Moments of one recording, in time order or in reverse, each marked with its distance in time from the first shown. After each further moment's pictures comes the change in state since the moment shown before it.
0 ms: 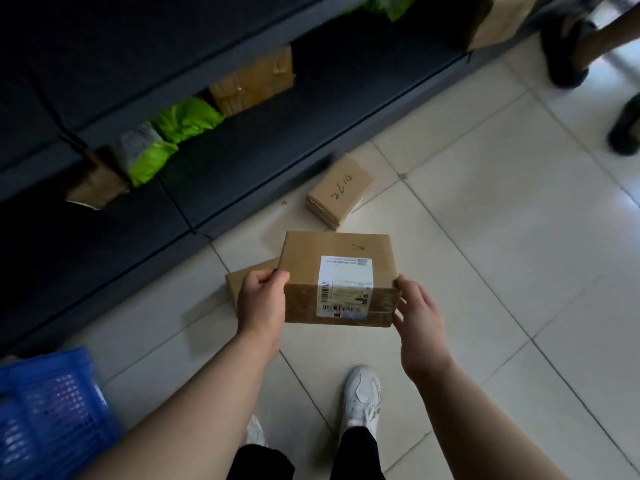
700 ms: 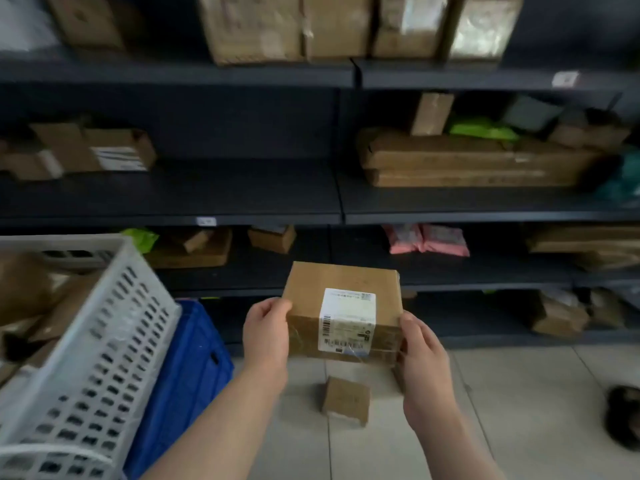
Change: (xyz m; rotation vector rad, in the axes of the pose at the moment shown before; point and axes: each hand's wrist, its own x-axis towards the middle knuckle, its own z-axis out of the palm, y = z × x) left_hand -0.406 0.152 -0.268 -0.640 0.396 0.319; right_hand -0.401 -0.227 0.054 -0.215 -0.483 -0.371
